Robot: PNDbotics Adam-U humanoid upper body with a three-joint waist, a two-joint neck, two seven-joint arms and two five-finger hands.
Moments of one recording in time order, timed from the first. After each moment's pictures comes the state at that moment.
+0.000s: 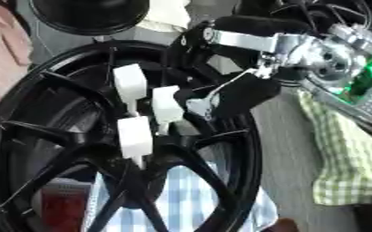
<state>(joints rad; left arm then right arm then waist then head) -0.16 0.71 0.26 -1.98 0.44 0.08 0.52 -1.01 -0.99 0.62 -1.99 -0.11 0.43 0.33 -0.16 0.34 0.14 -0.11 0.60</state>
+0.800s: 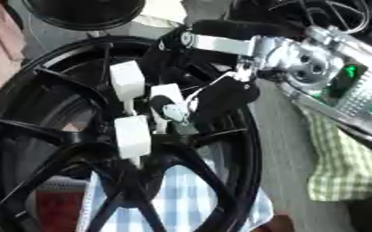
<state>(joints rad) -0.15 0.71 0.26 -1.98 0.44 0.08 0.52 -1.04 -0.95 0.64 -1.99 -0.11 0.43 0.38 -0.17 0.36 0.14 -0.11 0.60</state>
